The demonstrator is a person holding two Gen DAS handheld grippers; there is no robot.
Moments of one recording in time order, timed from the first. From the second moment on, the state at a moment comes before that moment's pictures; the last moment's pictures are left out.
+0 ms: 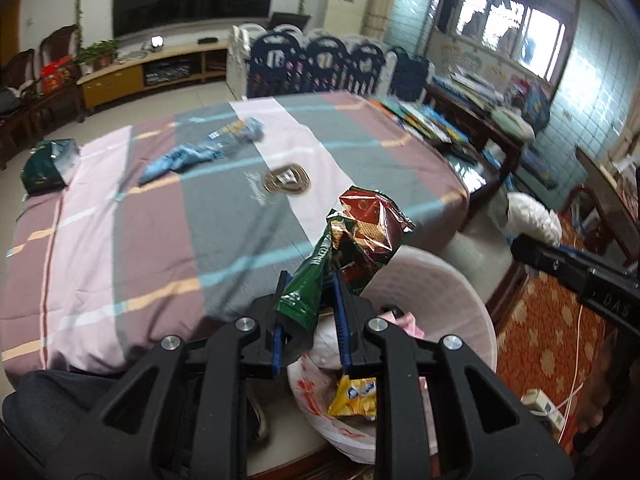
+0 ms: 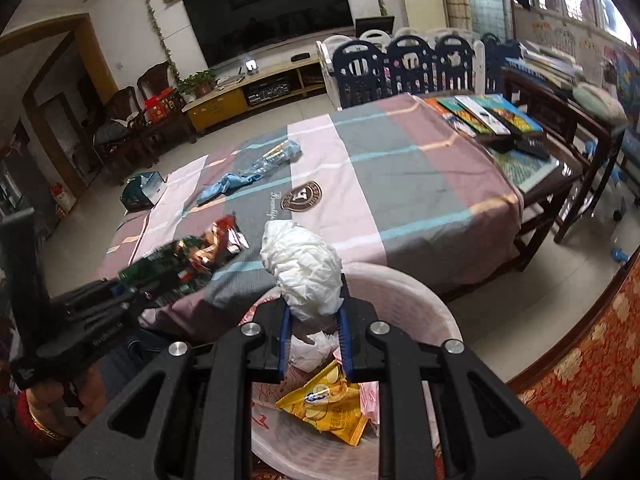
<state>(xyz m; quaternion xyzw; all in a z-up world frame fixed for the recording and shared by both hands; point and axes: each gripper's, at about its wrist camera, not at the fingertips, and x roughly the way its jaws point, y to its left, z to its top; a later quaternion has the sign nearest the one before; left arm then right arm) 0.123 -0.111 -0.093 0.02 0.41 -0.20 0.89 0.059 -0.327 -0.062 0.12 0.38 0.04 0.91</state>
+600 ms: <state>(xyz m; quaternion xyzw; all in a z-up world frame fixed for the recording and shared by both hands) 0.145 -0.070 -0.106 0.00 0.41 -0.08 0.91 0.067 -0.350 -0.089 0.21 0.40 0.01 0.89</state>
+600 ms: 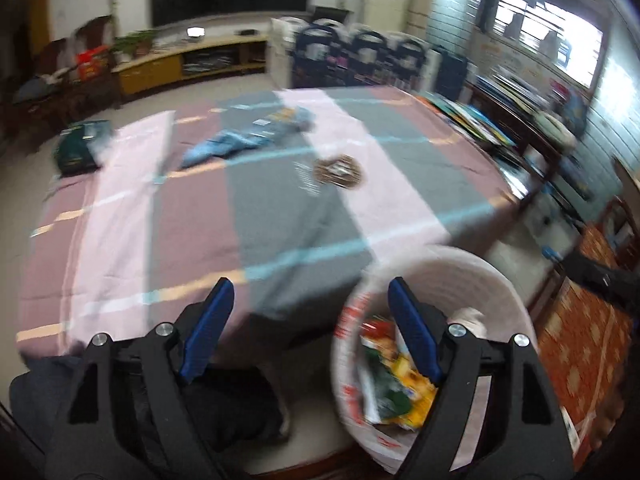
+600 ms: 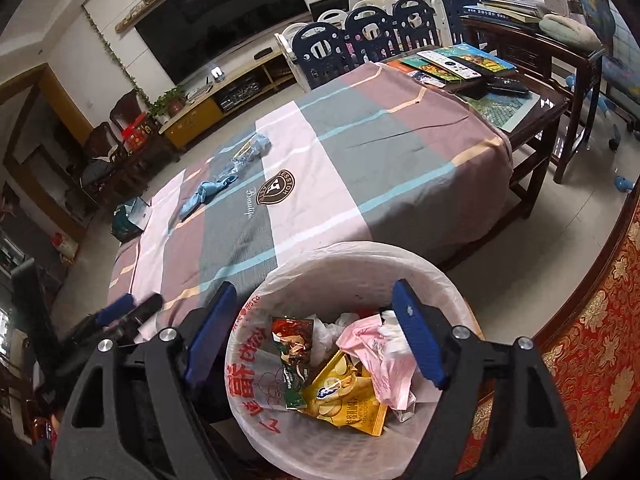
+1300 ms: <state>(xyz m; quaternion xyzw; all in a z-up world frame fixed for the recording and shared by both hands) 0.209 0.093 -0.154 -0.13 0.40 0.08 0.91 0.389 -0.195 -0.123 0.18 0.43 0.08 0.88</state>
